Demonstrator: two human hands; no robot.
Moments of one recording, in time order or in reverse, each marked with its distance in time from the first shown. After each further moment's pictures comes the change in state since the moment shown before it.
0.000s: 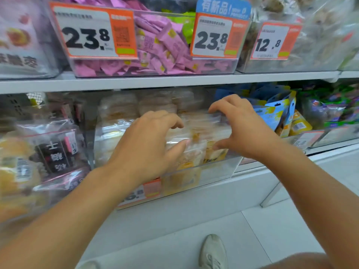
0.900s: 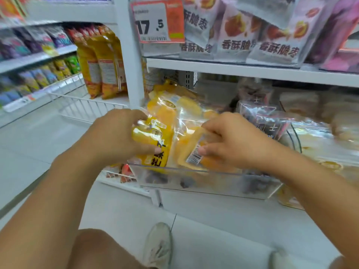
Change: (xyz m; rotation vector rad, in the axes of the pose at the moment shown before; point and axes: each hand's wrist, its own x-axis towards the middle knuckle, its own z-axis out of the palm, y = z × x) left_hand -0.229 -0.174 -0.249 0.429 -0.122 -0.915; right_hand 0.031 -0.361 0.067 0.359 -0.359 -0.596
